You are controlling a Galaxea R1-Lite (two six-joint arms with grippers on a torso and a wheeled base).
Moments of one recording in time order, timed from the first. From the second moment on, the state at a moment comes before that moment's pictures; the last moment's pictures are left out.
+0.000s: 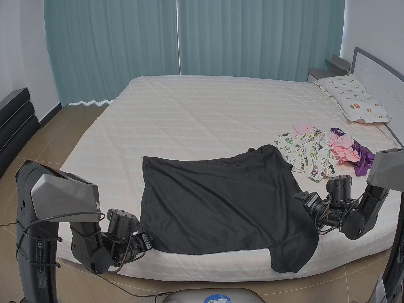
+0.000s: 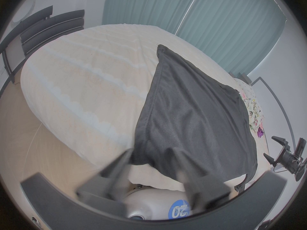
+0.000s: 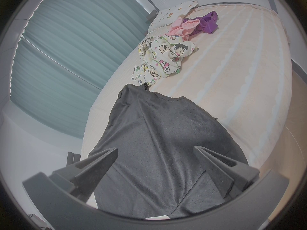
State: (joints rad) left arm -0.38 2.37 -0.46 -1.09 0.13 -0.70; right arm 0.16 2.18 -0.51 -1.06 -0.05 0.94
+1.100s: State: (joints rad) left arm -0.22 2.30 -0.33 -1.10 0.07 -0.69; right arm 0.06 2.21 -0.32 -1.04 0.06 0.54
